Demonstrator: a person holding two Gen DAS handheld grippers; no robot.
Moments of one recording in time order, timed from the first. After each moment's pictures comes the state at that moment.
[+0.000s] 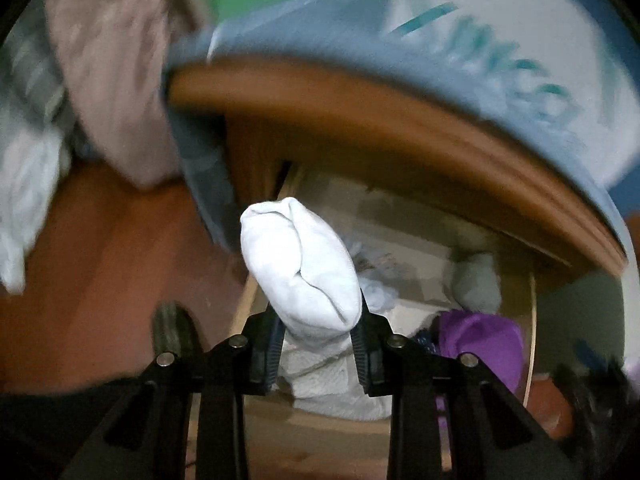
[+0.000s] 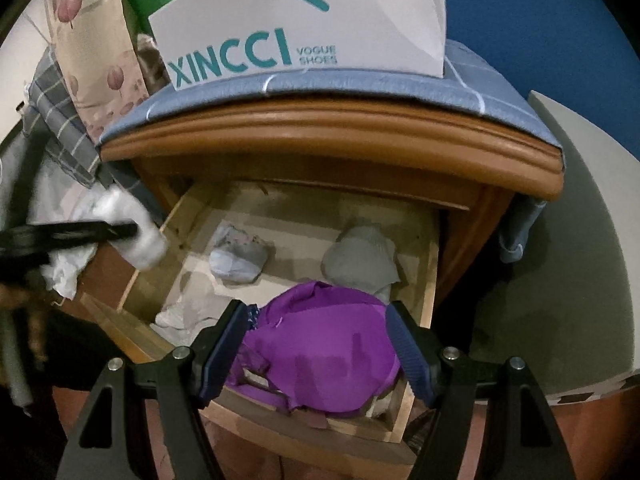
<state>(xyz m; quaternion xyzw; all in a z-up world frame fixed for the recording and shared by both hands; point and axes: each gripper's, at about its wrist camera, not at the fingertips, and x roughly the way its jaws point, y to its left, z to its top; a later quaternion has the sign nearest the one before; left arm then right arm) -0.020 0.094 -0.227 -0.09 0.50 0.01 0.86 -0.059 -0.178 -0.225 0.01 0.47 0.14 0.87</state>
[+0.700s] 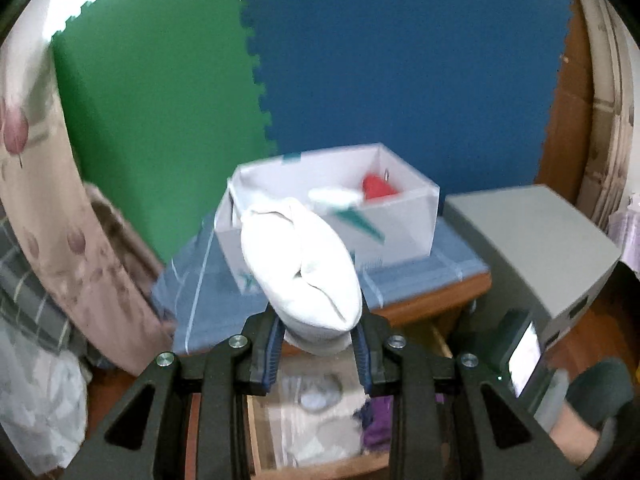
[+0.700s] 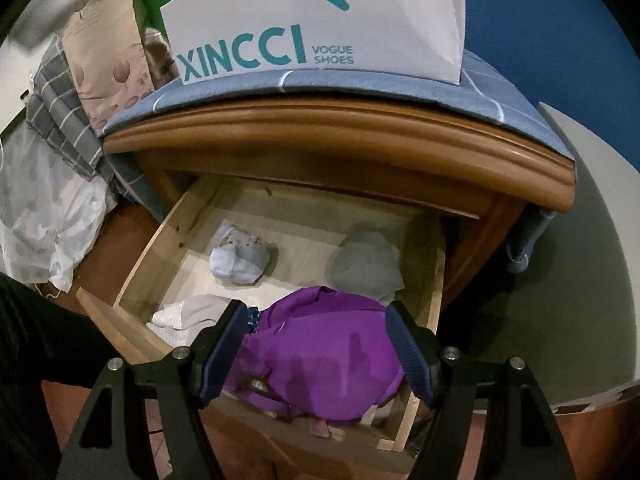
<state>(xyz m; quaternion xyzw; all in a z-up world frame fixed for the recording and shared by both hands) -0.085 -0.009 -0.030 0.10 0.27 -0.11 0.95 -0.056 -0.171 -0.228 0.00 0.46 0.15 0.88</state>
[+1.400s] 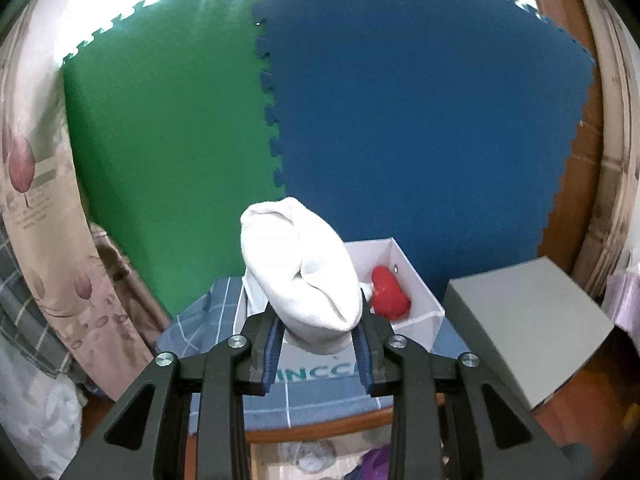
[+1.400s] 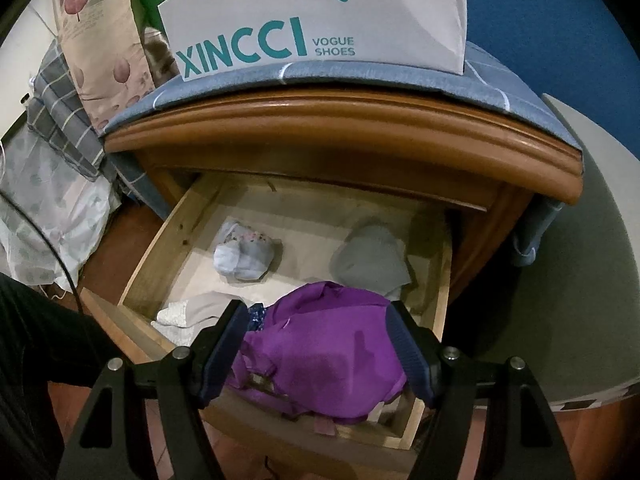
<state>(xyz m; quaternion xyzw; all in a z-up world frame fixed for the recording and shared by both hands) -0.039 -0.004 0.068 0.05 0.22 -0.11 0.97 -0.057 -0.170 -0.232 0.01 0.47 0.15 0.87</state>
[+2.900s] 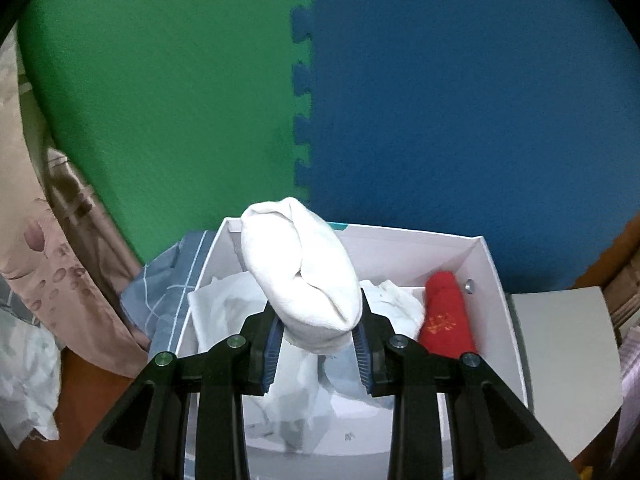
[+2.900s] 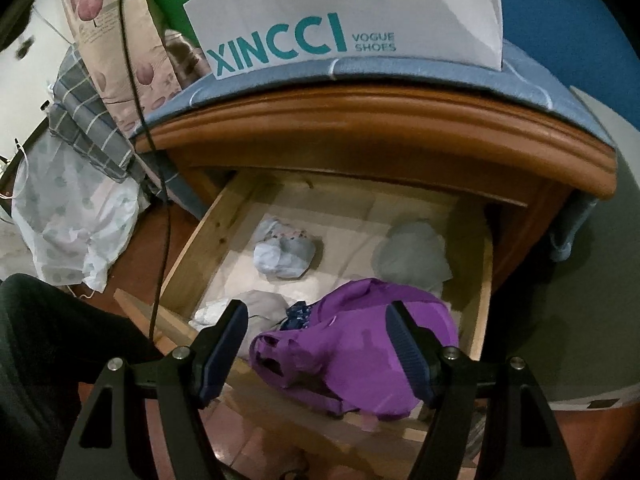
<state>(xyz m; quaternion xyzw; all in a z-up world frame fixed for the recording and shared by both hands) 0.200 -0.031 0.000 0.00 0.40 -0.03 0.92 -0.060 -0.155 -0.230 0.04 0.48 0.20 0.85</state>
